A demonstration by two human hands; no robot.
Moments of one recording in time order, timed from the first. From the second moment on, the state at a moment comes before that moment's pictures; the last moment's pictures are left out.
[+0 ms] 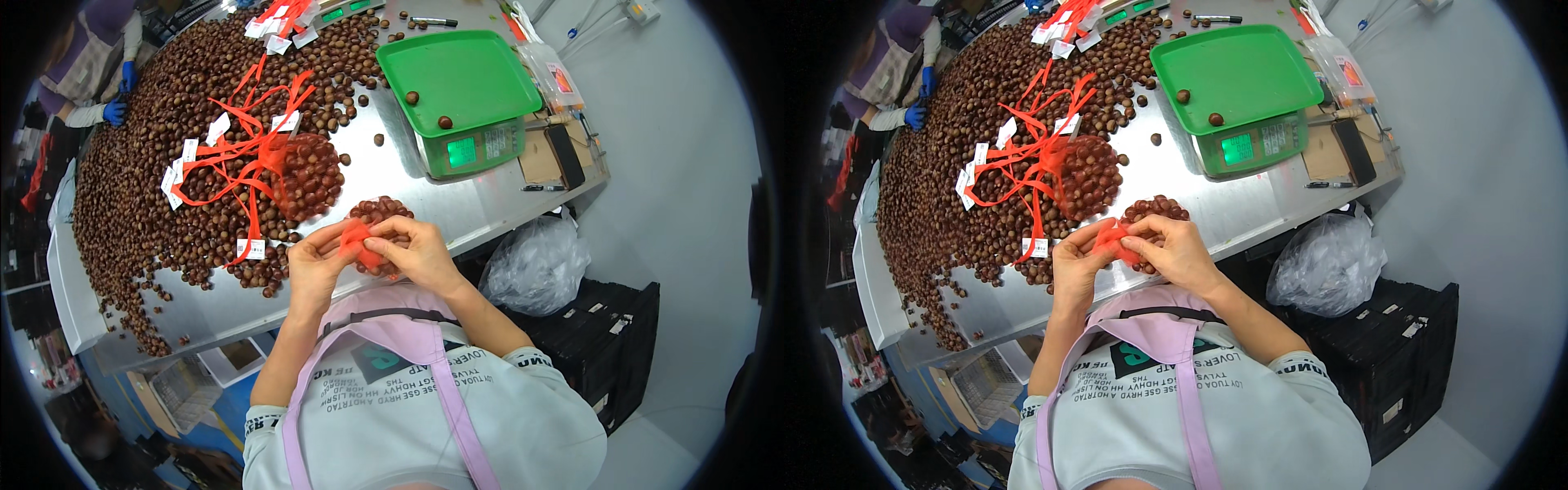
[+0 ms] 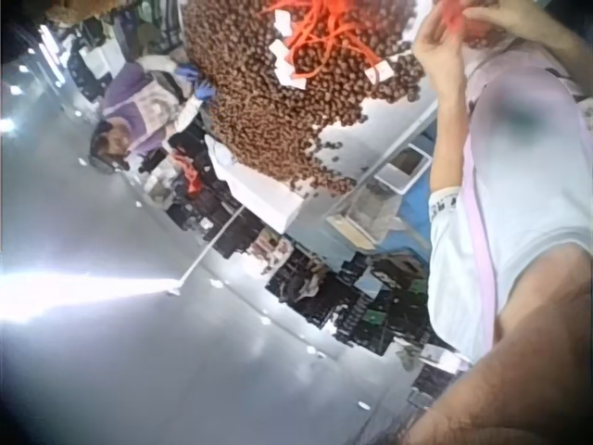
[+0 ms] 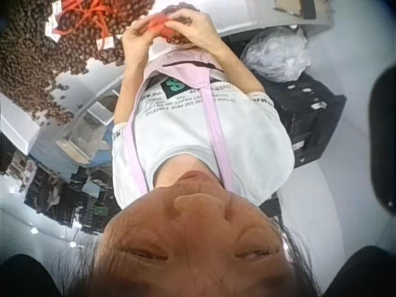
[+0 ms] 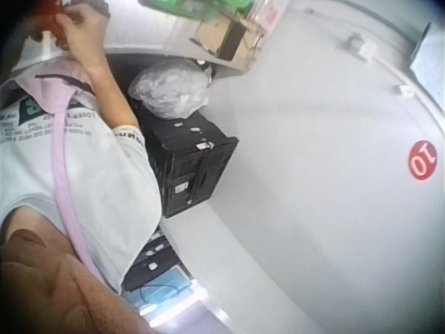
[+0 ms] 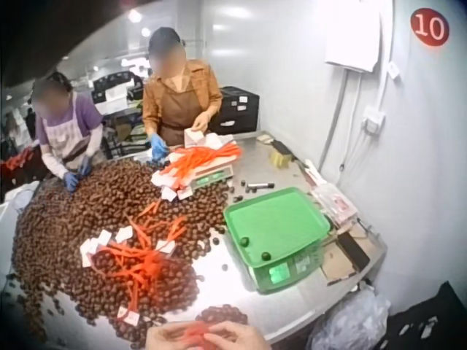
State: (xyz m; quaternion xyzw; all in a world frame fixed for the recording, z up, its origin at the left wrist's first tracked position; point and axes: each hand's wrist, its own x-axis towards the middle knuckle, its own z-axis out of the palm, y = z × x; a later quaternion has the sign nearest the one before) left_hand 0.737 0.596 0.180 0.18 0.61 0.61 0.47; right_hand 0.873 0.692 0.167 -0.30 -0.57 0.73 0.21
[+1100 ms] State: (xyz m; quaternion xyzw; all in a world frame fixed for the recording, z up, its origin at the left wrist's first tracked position) left_hand 0.741 0.592 0.161 0.04 0.41 0.70 0.59; right_hand 0.869 0.903 0.139 -0.37 -0.90 0.21 0.11
